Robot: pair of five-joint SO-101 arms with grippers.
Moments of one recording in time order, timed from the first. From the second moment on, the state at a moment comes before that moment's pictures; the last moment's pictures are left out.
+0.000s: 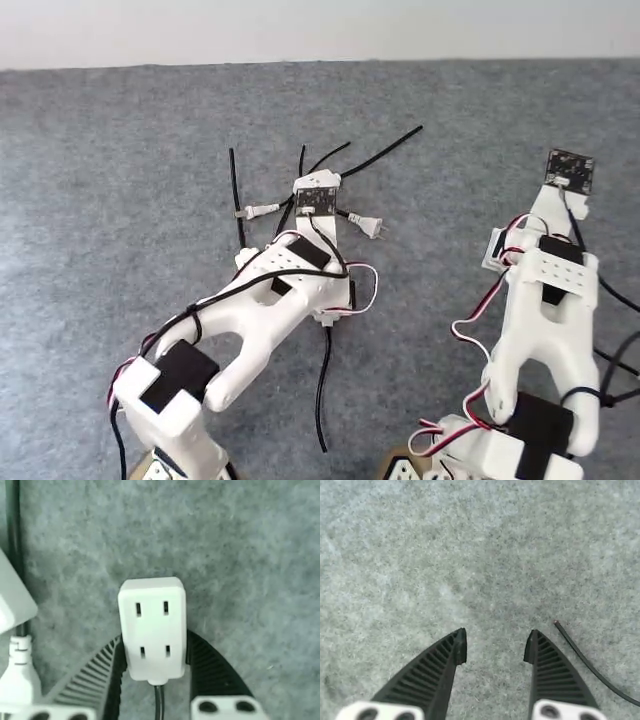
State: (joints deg) left arm 30.9 14.3 24.5 57.9 40.8; right arm 19.7 -10.0 36.1 44.2 1.9
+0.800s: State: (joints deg) left arm 29.4 14.3 24.1 62.0 41.2; right arm 19.7 -10.0 36.1 44.2 1.9
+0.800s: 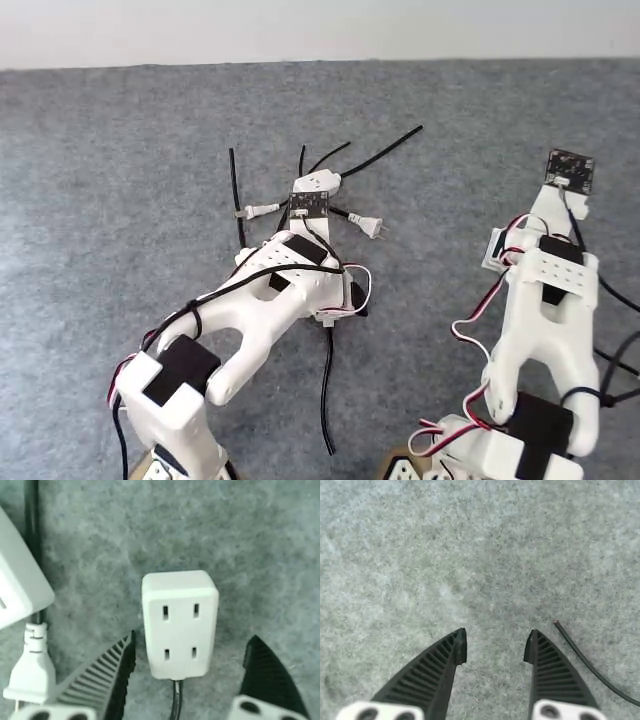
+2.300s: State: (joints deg) left arm -10.5 -37.6 64.3 33.0 24.5; right arm -6.2 -8.4 37.8 43.0 21.9
